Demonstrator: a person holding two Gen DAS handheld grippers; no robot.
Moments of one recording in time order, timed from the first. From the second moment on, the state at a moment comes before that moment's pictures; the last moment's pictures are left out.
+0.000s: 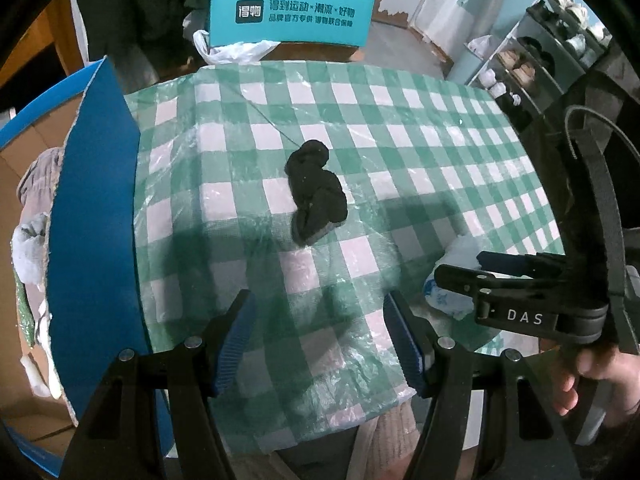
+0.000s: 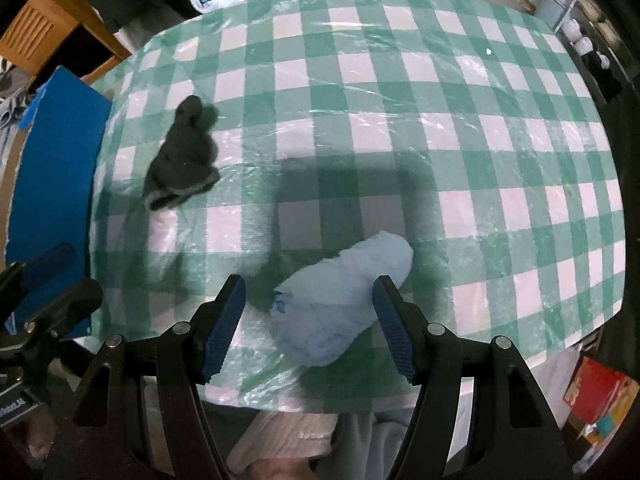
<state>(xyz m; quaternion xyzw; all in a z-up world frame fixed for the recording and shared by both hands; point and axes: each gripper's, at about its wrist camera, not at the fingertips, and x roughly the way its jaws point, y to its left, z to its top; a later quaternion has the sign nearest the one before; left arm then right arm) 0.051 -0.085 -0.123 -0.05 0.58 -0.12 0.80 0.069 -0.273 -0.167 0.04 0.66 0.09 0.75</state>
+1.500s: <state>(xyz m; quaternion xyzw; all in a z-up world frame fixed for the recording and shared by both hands) 0.126 -0.108 -0.162 -0.08 0.61 -0.09 0.78 0.121 -0.290 -0.174 0.05 0.62 0.09 0.78</state>
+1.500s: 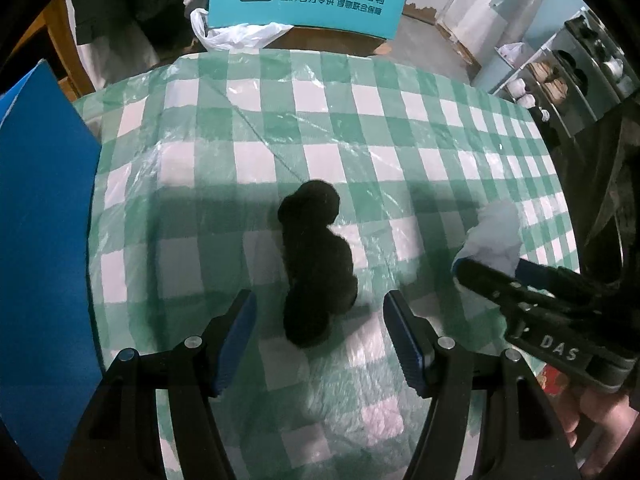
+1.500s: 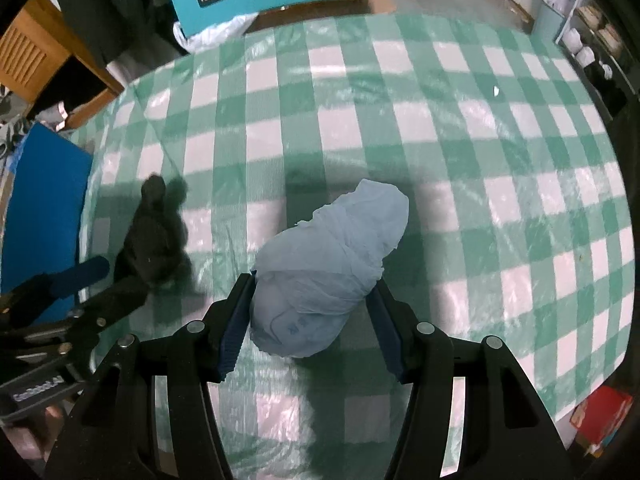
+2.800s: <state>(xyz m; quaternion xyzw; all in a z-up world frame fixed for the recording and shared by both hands) 0.138 -0.130 -0.159 -0.04 0.60 -0.10 0.79 0.131 -0.282 -0.144 0.04 0.58 0.12 0.80</state>
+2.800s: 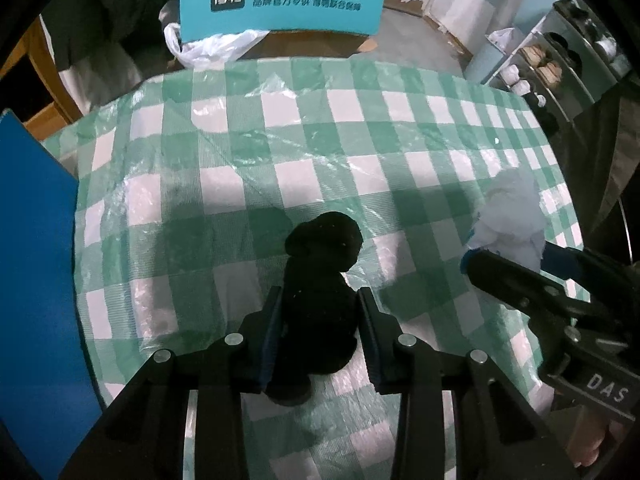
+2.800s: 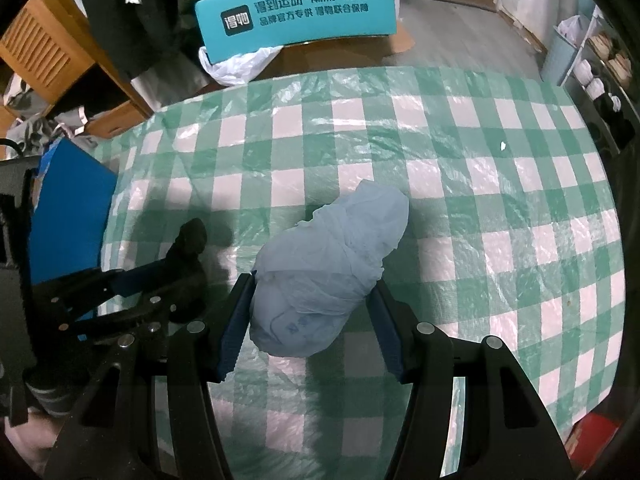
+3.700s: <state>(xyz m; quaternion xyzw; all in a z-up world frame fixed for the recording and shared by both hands) 0.074 -0.101 -0.066 -0.04 0.53 -0.12 0.84 0.093 -0.256 -0.074 0.02 0.54 0.16 0.83</state>
